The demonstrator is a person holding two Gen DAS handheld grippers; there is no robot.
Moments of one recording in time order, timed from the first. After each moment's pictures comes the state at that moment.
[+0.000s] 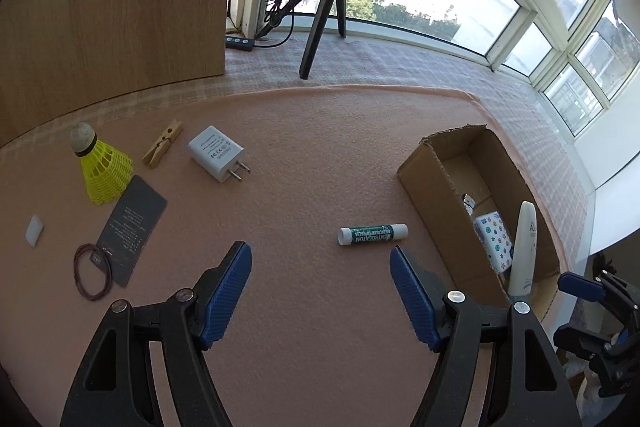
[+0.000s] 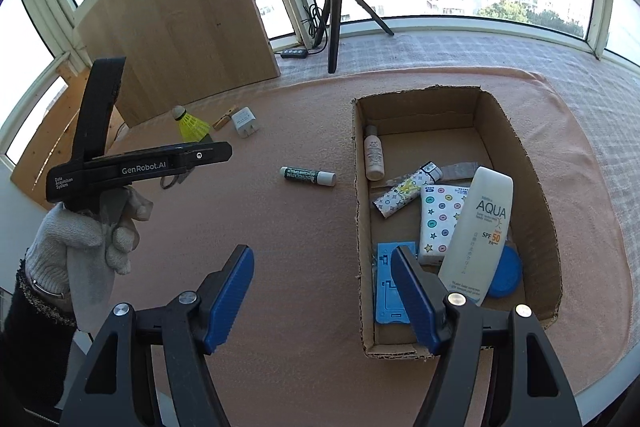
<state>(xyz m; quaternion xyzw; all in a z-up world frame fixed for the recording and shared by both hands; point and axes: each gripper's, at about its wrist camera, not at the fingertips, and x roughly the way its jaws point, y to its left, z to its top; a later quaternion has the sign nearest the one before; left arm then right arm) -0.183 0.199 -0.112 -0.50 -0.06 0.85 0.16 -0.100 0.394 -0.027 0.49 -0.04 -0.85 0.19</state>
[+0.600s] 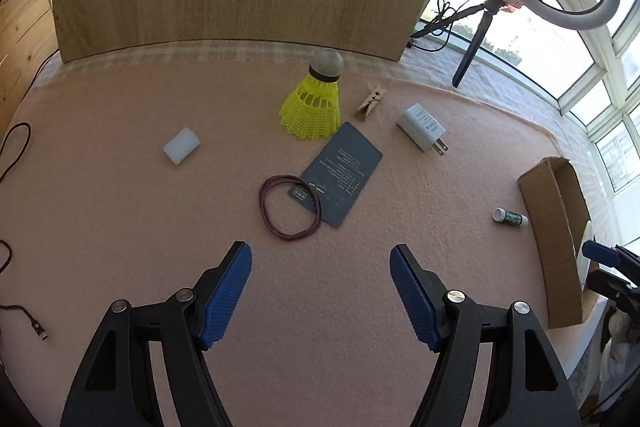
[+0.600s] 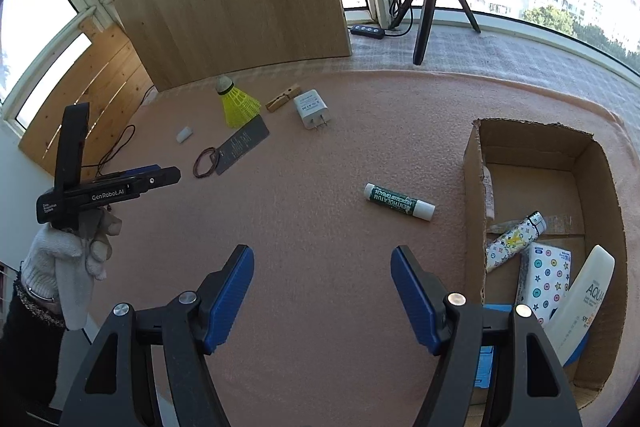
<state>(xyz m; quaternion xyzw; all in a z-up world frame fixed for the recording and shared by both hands) -0.160 0.025 -0.145 -0.52 -0.12 0.85 0.05 -0.154 0.303 -0.045 0.52 0.01 -0.81 0.26</state>
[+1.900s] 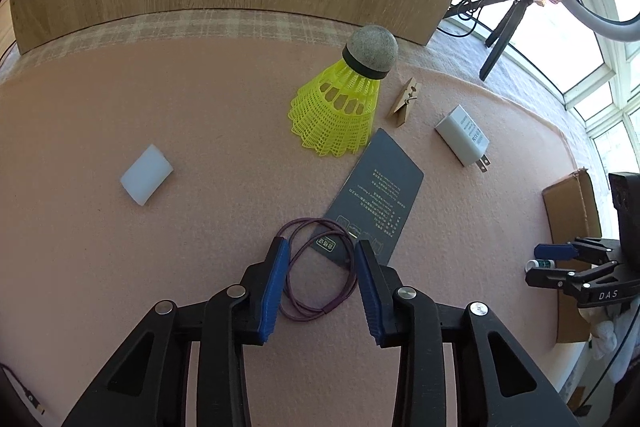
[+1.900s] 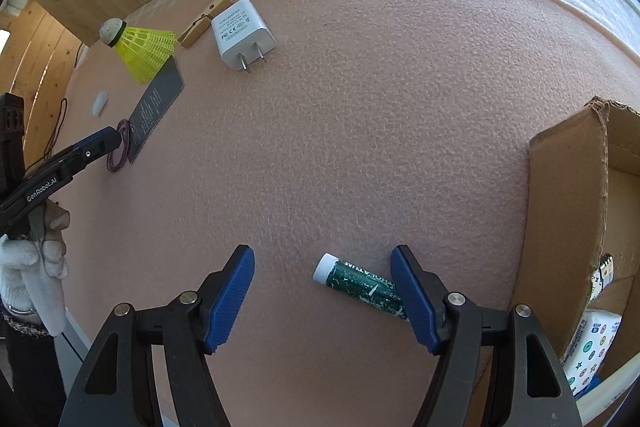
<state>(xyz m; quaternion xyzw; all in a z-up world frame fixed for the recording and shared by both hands) -0.216 0.012 -0.194 -0.56 -0.14 0.81 0.08 -0.251 0.273 -0.145 0.68 0.03 -0.70 0.22</state>
